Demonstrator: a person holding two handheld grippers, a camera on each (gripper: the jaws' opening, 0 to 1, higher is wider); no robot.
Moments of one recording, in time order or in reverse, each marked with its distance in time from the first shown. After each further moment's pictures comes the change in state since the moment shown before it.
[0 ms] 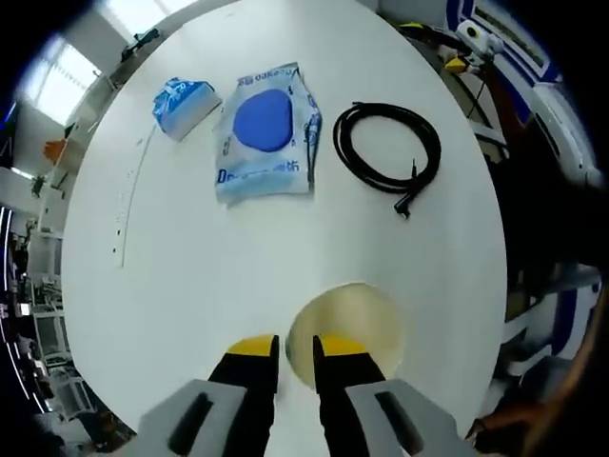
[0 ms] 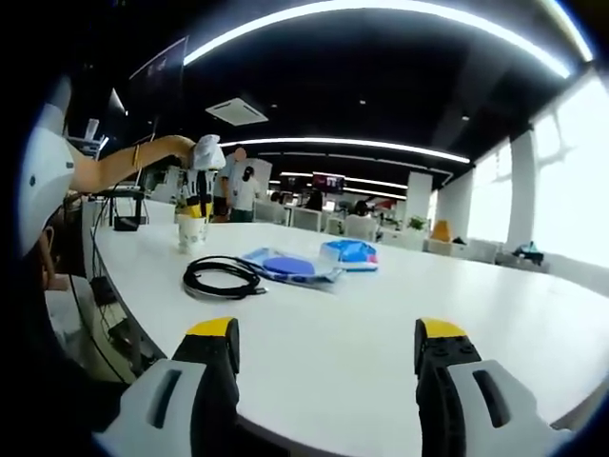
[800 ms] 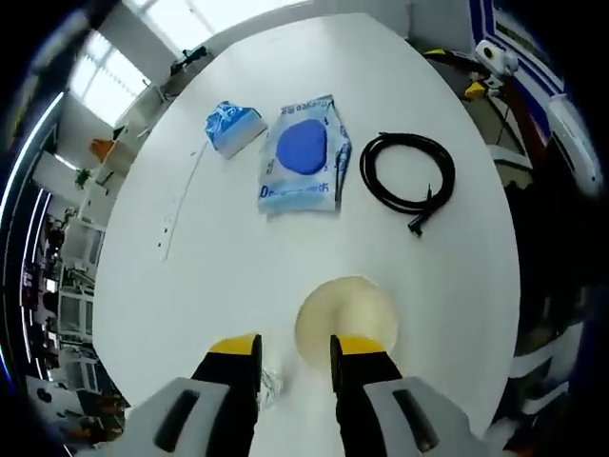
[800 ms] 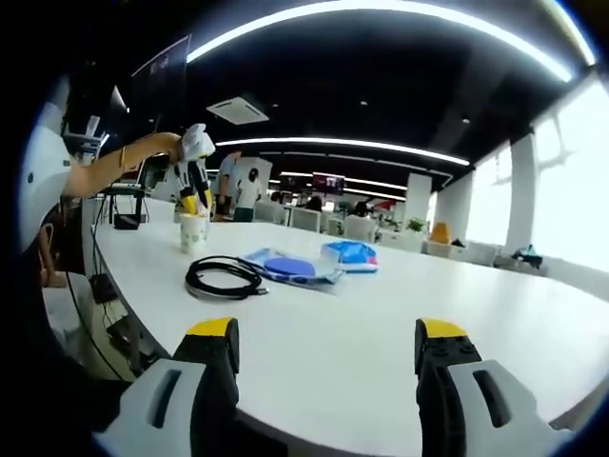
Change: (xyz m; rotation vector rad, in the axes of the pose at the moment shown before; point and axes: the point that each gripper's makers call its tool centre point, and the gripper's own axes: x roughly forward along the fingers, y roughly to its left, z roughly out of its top) left arm -0.036 0.009 -0.005 -0.105 -0.153 0.207; right arm -0.006 0.002 0.005 -0.013 -0.010 -0.006
